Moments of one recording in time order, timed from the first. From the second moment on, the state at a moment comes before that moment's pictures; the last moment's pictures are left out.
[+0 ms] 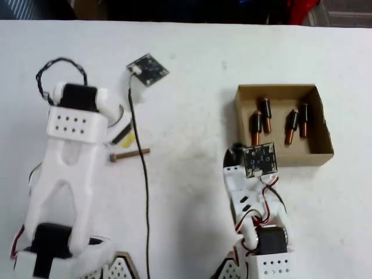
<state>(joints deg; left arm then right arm) 2.7 -13.7 5.5 94.3 -28.4 -9.5 -102.5 91.3 45.4 8.8</state>
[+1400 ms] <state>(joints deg) 2.7 -18.3 38.9 64.6 35.1 -9.5 -102.5 91.7 45.4 8.8</state>
